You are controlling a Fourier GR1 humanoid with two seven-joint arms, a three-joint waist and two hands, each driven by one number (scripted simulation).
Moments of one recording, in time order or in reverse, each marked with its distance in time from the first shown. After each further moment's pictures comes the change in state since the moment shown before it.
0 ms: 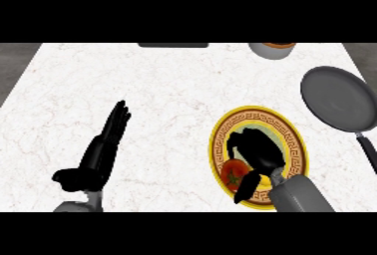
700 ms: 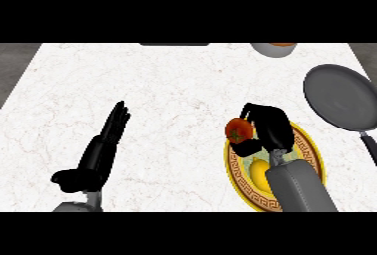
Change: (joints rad) left arm 0.005 -0.002 0.010 -0.003 -0.011 -0.016 -0.008; right arm -0.070 0.134 -0.232 -0.014 0.073 -0.166 0.355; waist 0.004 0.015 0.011
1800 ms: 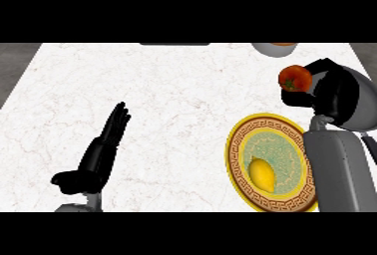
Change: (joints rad) left arm 0.012 -0.015 0.010 -0.005 -0.010 -0.019 0.003; right arm -0.184 -0.049 -0.376 0.035 -0.071 -0.380 0.176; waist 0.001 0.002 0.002
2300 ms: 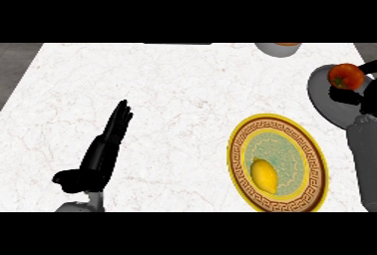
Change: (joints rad) left arm -0.012 -0.014 -0.006 -0.019 -0.011 0.002 0.023; right arm -0.060 -0.221 -0.181 0.371 -0.062 -0.279 -0.265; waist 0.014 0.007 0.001
